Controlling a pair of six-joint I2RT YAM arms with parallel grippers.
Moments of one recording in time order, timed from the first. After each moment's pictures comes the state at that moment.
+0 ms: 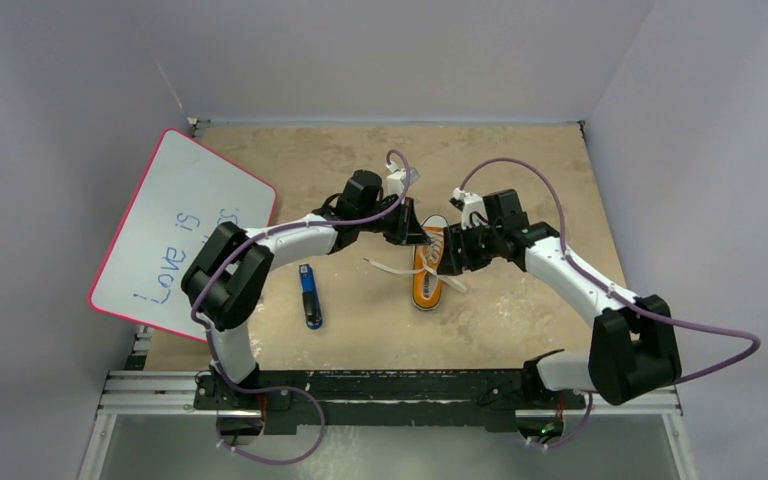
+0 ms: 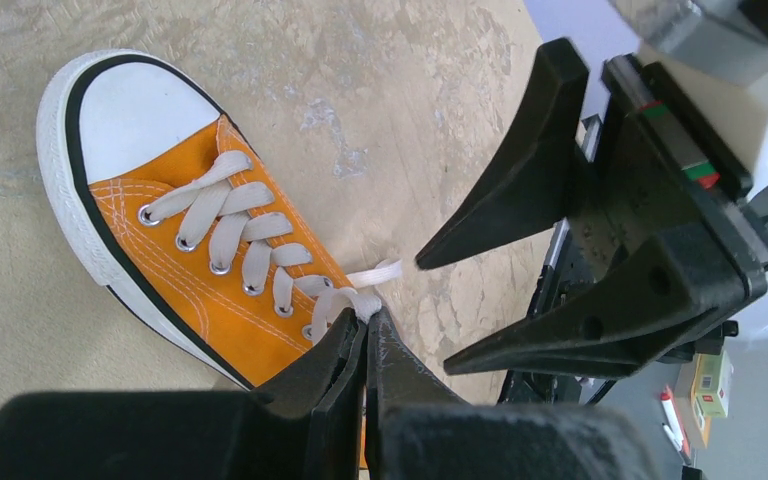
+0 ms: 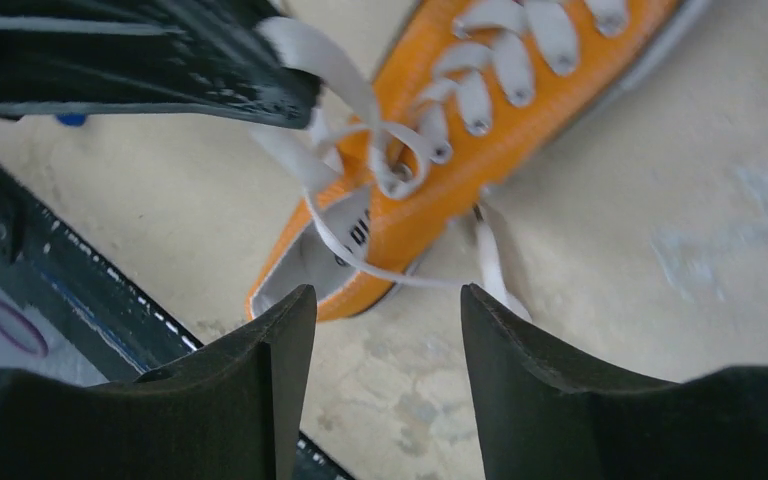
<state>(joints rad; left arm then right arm) -0.66 1.83 1.15 0.20 0.62 -0.51 0.34 1.34 0.89 -0.57 -0.37 0.13</state>
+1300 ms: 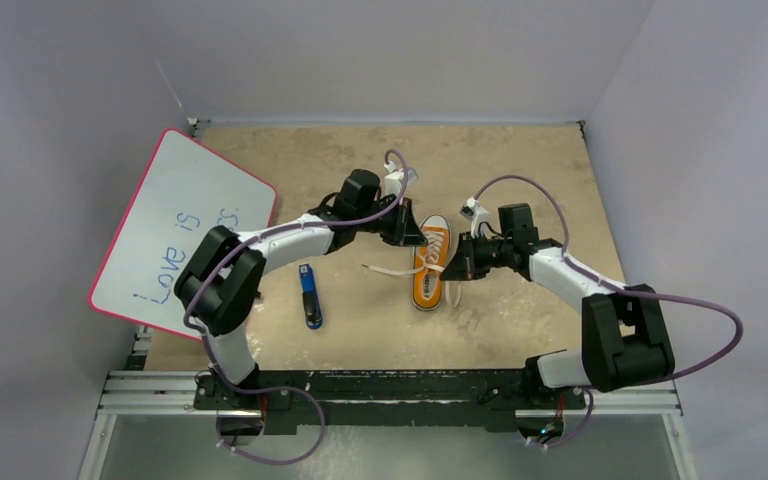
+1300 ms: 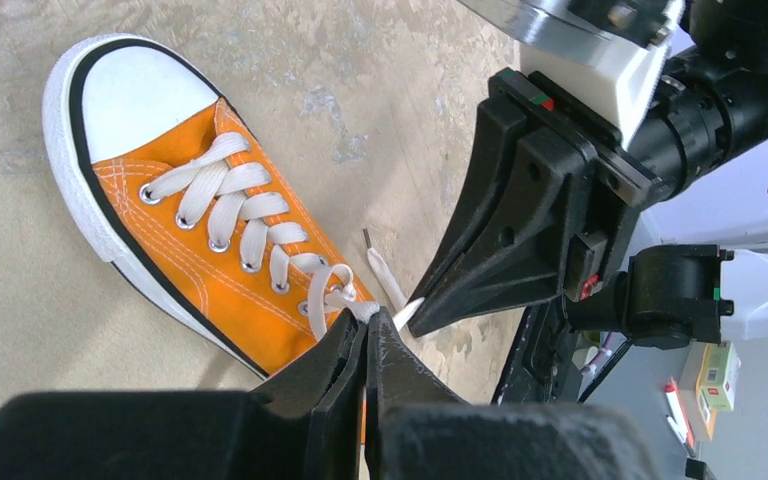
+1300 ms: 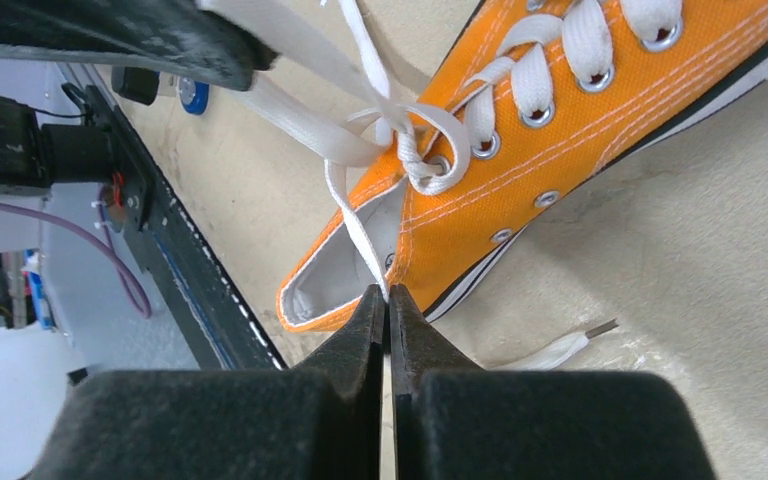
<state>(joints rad) -0.66 1.80 1.15 0.14 0.62 -0.49 0.21 1.38 0.68 -0.24 -0.80 0.12</state>
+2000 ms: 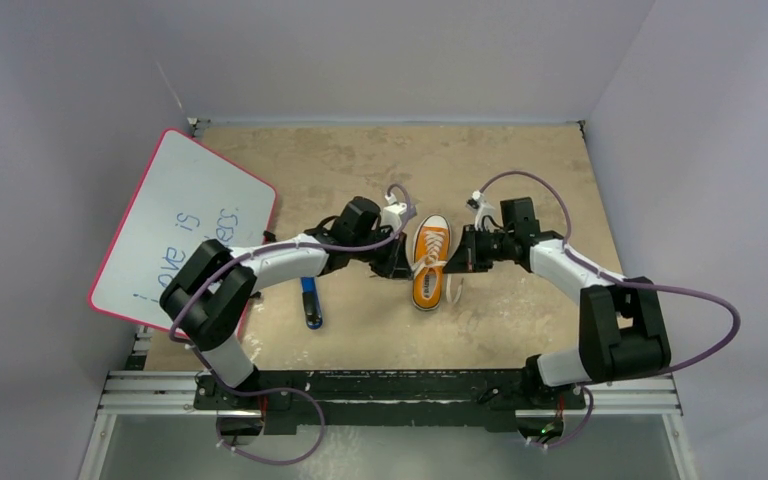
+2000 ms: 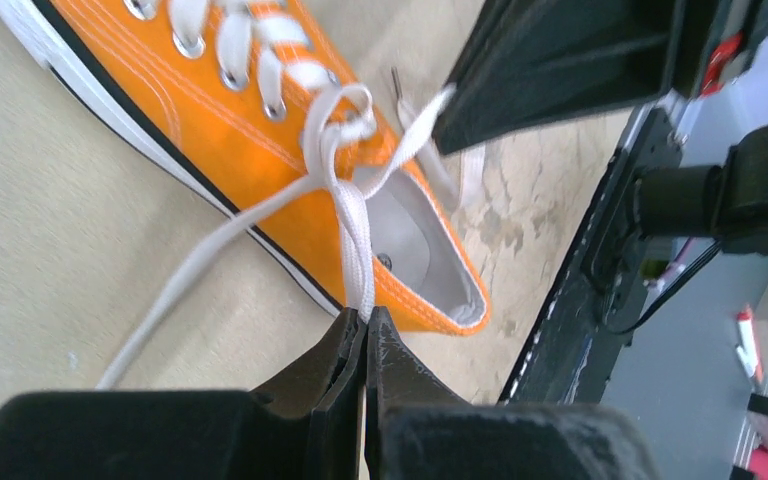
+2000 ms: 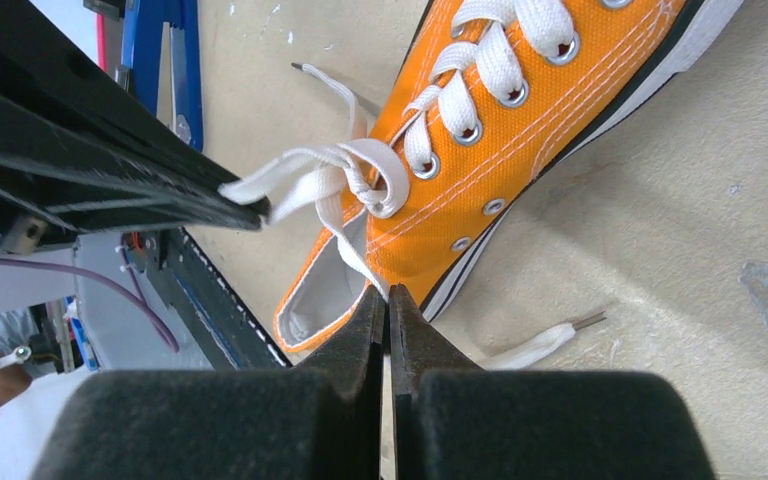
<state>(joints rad) -0.71 1.68 0.97 0.04 0.56 -0.38 0.18 1.41 0.73 -0.28 -0.74 0.24</state>
